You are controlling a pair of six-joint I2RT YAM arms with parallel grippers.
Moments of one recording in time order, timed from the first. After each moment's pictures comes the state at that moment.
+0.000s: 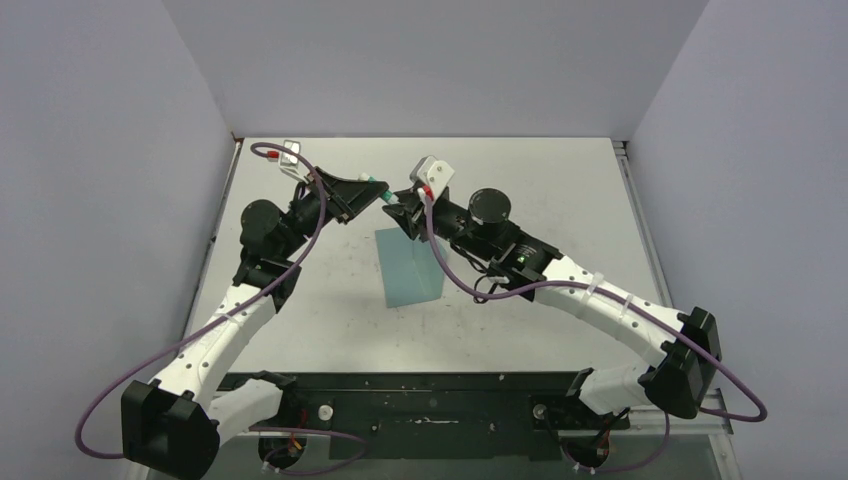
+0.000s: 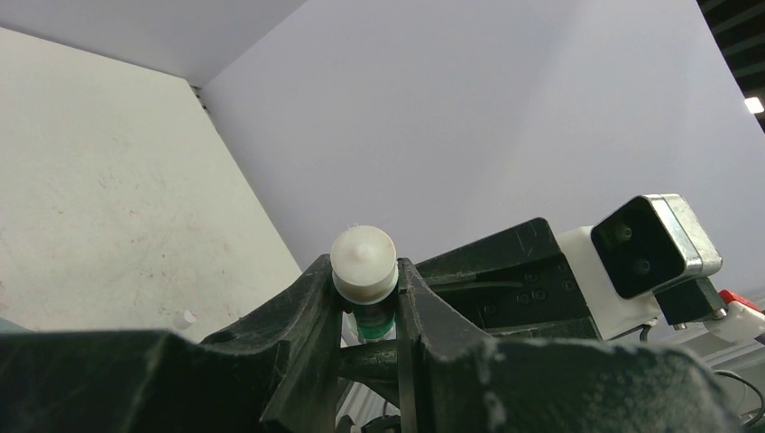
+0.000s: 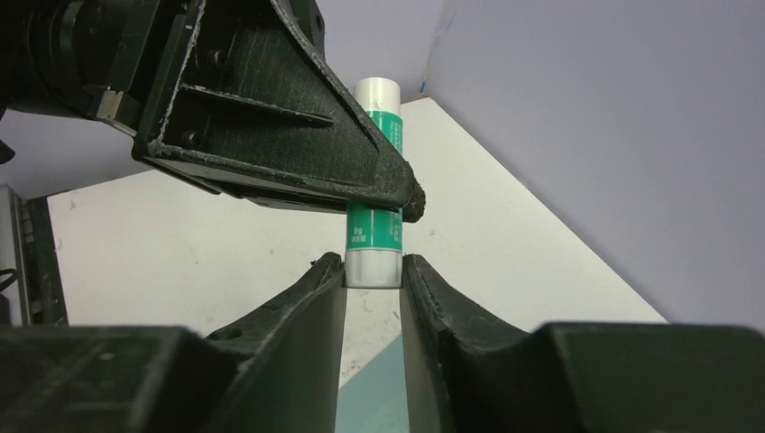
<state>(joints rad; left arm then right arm) -0.33 1.06 0.81 0.53 0.49 -1.17 0.90 1.35 1.19 0.18 -0.11 -0.15</state>
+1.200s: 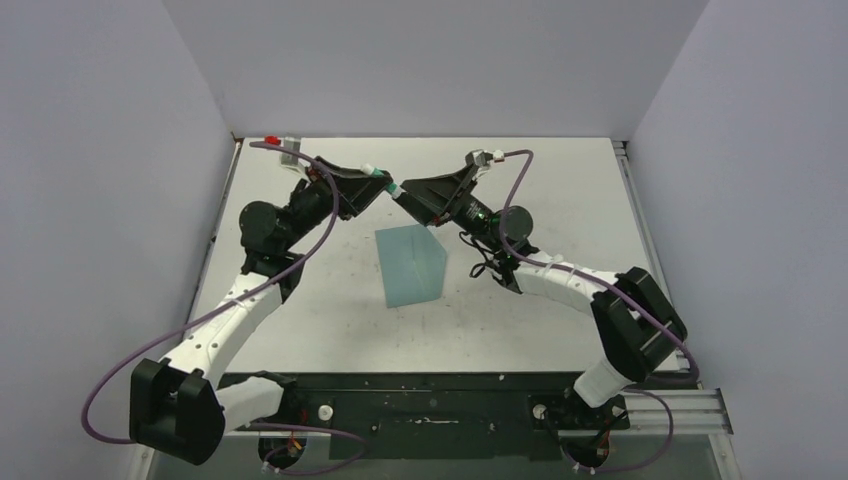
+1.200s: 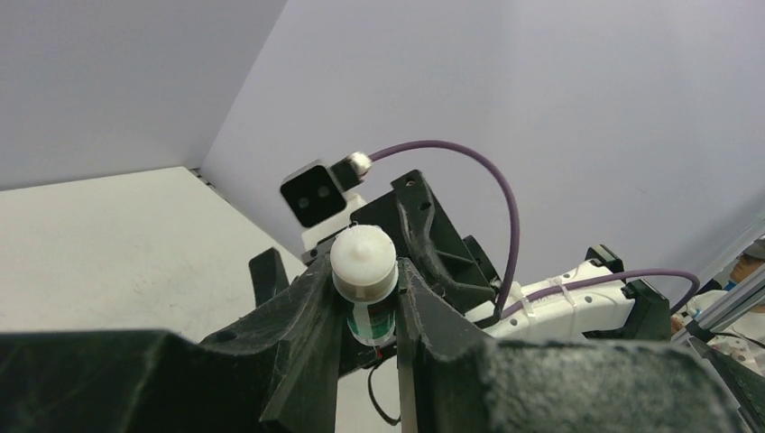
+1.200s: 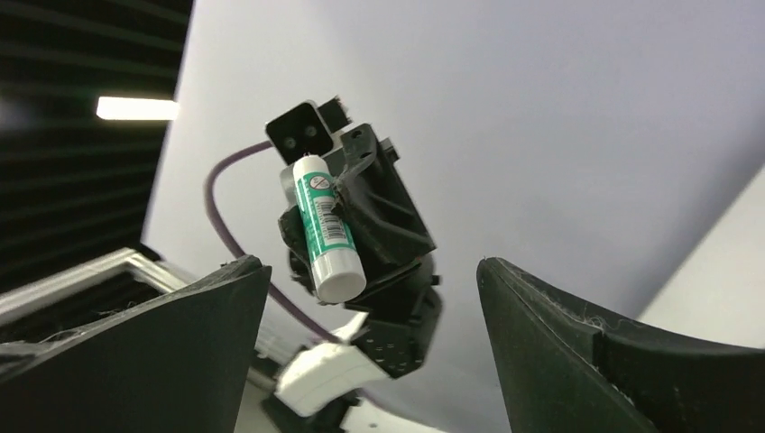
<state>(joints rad) -0.32 1.16 0.83 0.83 0.60 -0.99 0.67 1.61 0.89 1.24 -0.38 1.62</state>
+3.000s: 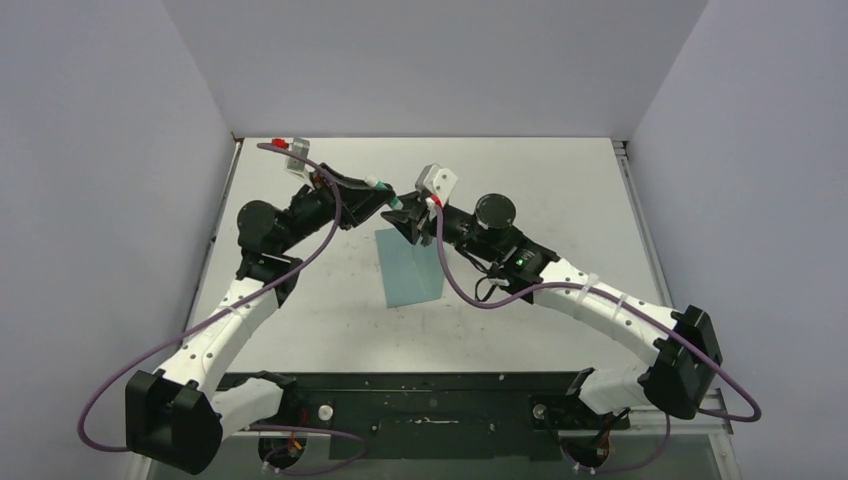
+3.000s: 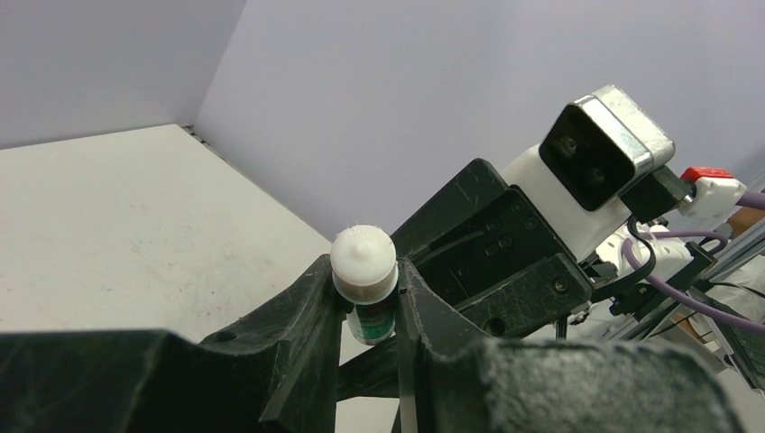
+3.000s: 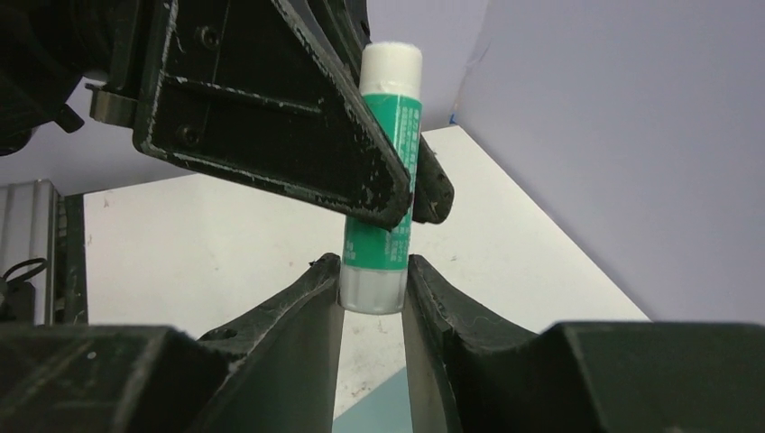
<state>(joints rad) -0.32 1.11 0.83 0.71 0.69 -0.92 0.86 1.35 1.10 0.34 -0.25 -0.14</state>
